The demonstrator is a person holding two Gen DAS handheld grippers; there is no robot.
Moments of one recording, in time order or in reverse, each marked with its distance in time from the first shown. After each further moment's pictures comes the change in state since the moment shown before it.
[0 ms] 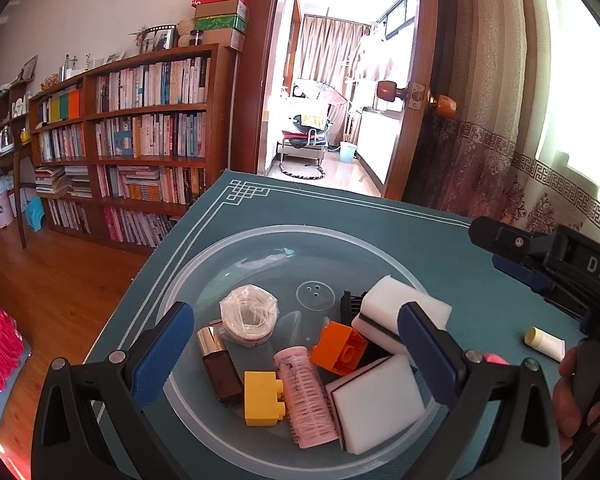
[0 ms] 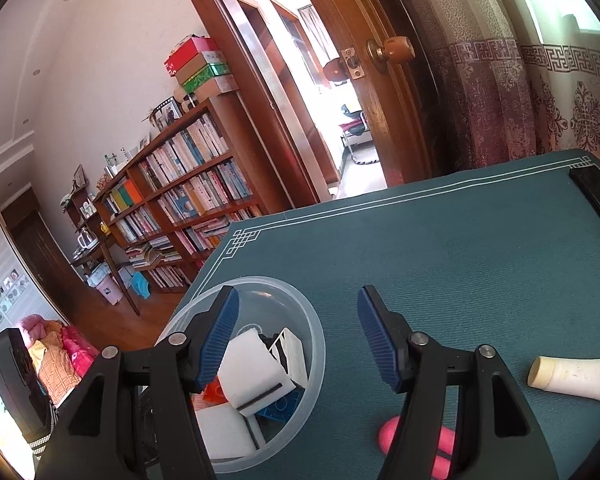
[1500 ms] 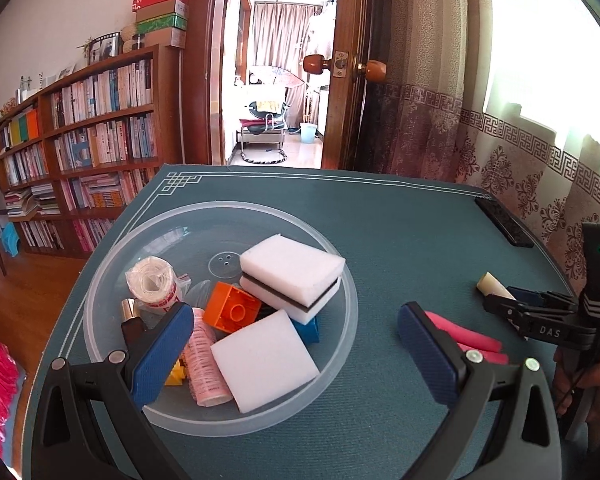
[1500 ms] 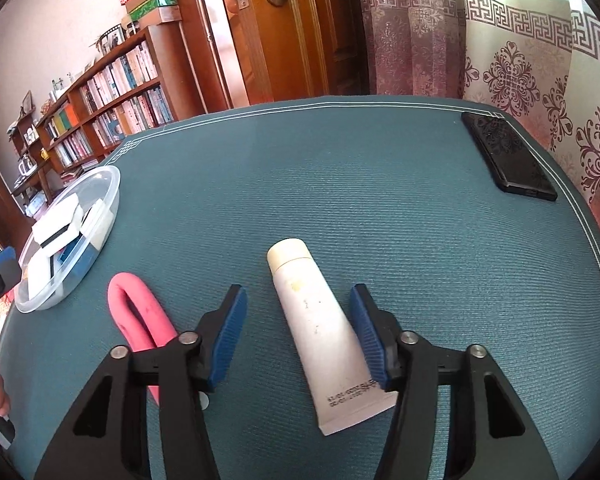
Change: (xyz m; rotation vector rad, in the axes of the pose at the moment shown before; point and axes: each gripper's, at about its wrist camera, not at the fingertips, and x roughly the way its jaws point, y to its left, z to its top) left arm -0.014 -0.074 -0.025 0.129 0.084 -0.120; right arm -0.042 -0.154 -0.045 -0.116 0.236 -0.249
